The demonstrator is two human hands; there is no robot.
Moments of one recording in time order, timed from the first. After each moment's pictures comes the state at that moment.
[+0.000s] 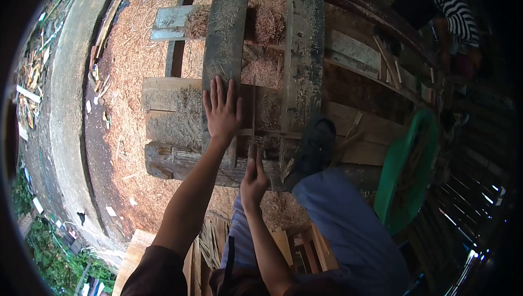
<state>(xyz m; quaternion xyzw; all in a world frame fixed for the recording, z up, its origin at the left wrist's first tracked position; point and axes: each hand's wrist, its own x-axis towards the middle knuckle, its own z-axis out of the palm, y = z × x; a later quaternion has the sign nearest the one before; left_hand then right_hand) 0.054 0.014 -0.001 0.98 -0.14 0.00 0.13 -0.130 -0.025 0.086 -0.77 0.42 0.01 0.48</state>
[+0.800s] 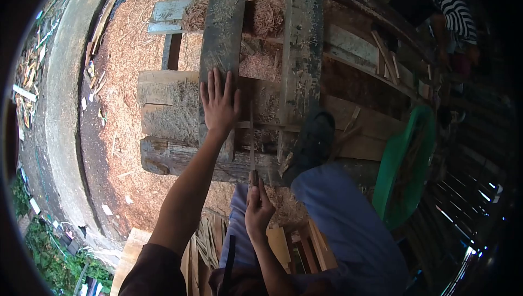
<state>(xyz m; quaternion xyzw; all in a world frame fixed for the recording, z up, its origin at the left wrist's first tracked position) 0.053 0.016 -0.005 0.98 -0.14 0.01 0.15 -0.218 -0.015 0.118 -0.67 0.47 0.04 0.57</state>
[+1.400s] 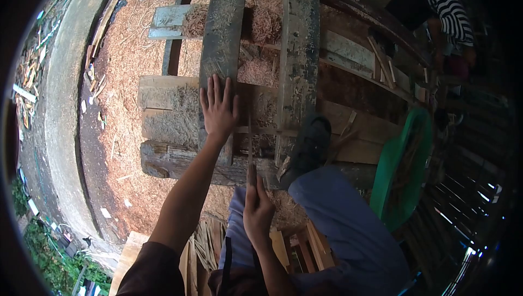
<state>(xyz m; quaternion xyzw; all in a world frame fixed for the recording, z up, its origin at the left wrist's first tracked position) 0.054 0.014 -0.006 0.98 -0.14 0.02 0.15 -0.174 -0.033 0.159 -0.77 0.35 0.01 0.53</state>
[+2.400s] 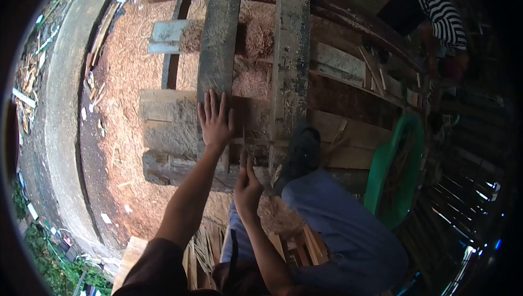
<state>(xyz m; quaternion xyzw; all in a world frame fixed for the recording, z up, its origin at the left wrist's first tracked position) 0.047 0.012 -0.002 0.98 -0.13 -0.01 0.15 -0.109 -0.043 0.143 -0.79 0.38 0.07 0.47</state>
